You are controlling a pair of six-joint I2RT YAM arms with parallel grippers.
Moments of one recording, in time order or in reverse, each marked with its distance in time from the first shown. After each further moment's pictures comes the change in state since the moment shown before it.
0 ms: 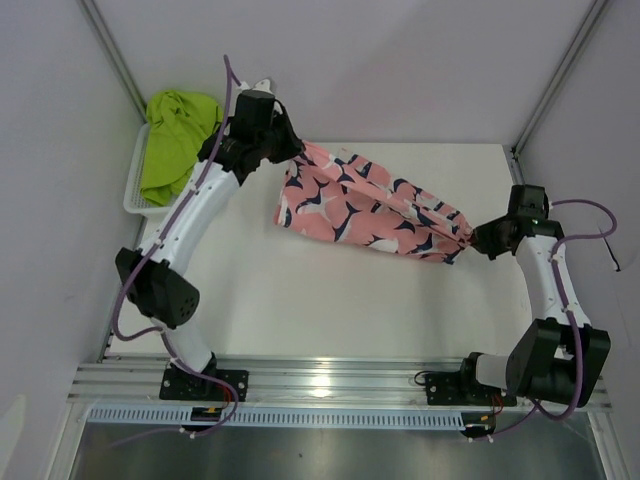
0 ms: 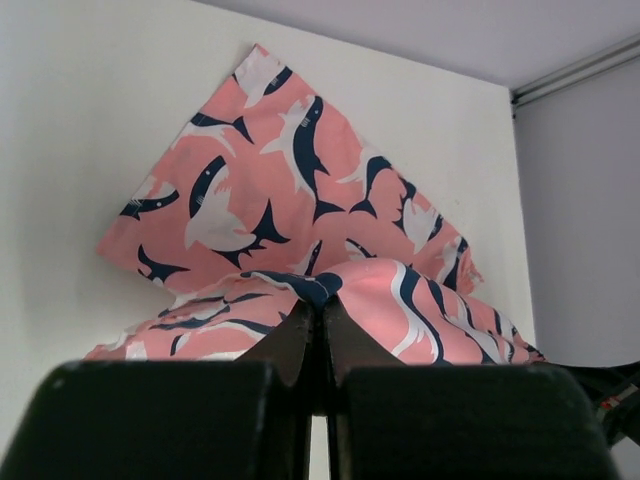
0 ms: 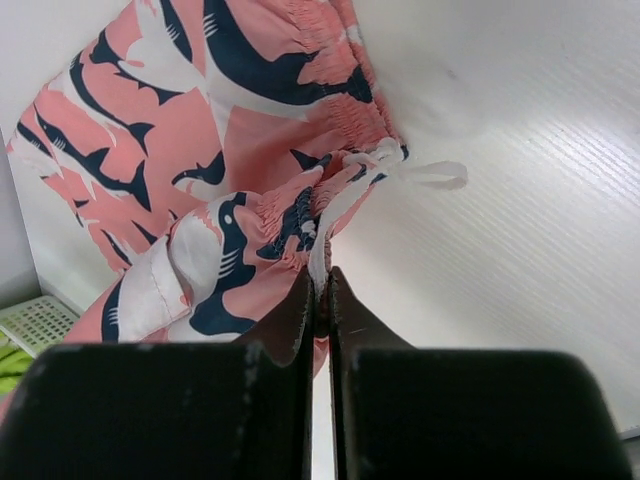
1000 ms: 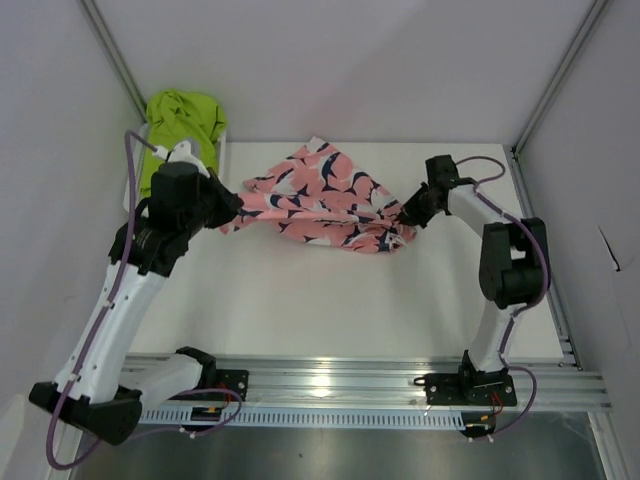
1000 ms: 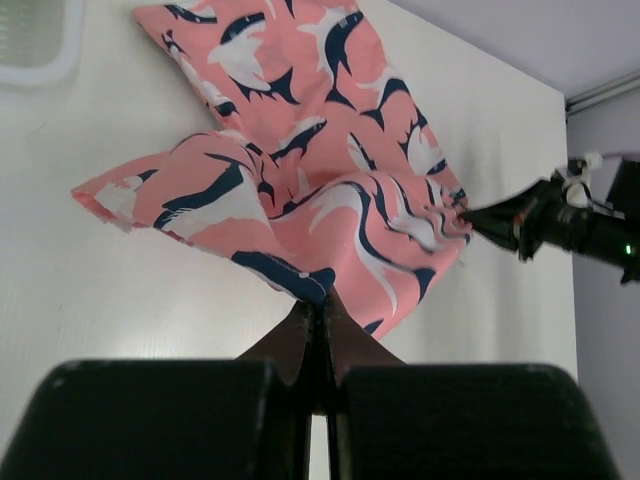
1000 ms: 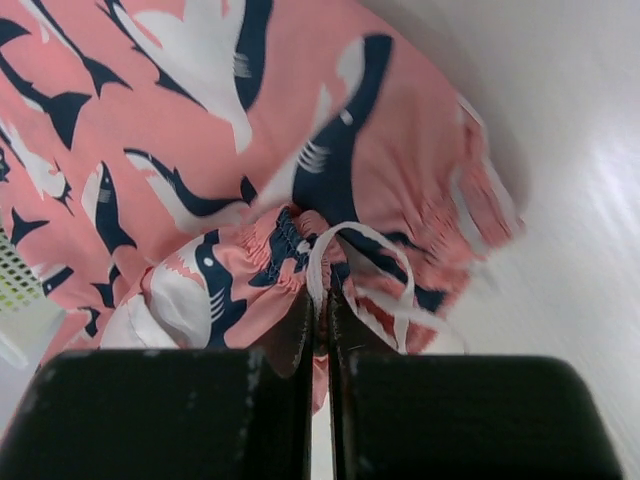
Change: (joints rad) left arm 0.088 -0.612 -0.474 -0.148 -0.084 -0.001; right arm 0.316 0.580 0.292 0.217 -0.182 -0.058
